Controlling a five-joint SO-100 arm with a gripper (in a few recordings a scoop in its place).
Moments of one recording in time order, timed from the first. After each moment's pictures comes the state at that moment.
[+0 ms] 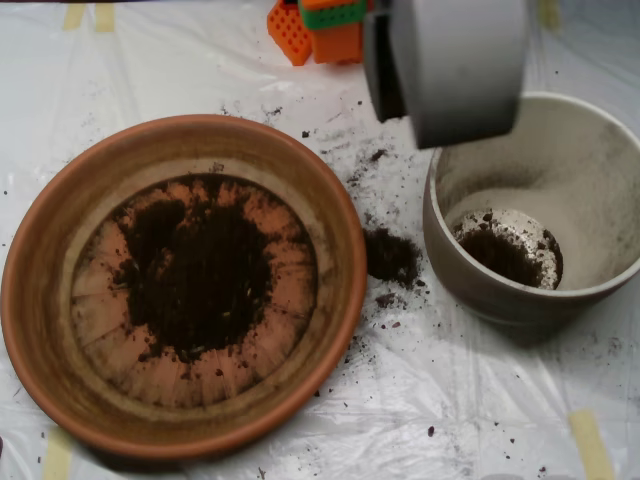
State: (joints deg) arm -5.2 106.2 63.7 83.5 1.3
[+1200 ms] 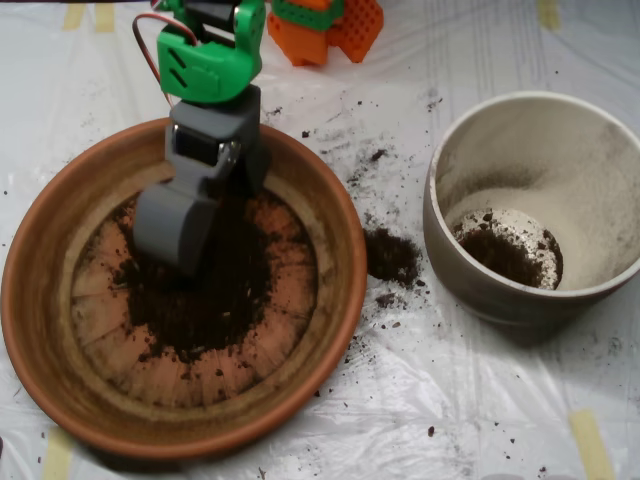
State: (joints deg) arm 29.2 104.4 132.5 43.0 -1.3
